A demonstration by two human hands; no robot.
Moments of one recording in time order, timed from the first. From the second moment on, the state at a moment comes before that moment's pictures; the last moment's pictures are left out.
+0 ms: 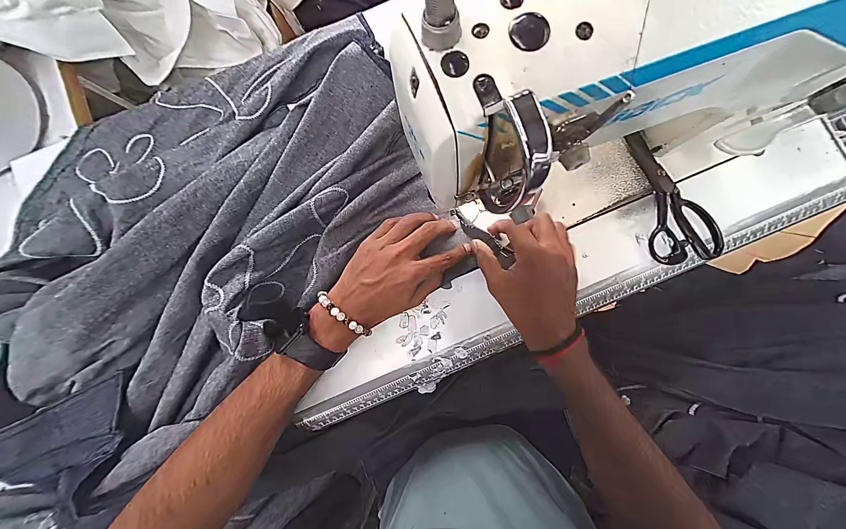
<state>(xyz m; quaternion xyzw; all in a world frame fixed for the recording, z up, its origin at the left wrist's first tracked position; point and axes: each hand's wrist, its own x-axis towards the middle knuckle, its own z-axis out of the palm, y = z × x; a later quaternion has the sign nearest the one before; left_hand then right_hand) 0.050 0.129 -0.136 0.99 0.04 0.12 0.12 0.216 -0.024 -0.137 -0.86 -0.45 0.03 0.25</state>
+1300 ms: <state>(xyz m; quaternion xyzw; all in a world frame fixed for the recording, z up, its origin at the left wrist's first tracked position) 0.071 0.114 -0.138 0.99 0.03 0.15 0.01 0.211 -0.042 -0.149 -0.85 -0.38 0.02 0.36</state>
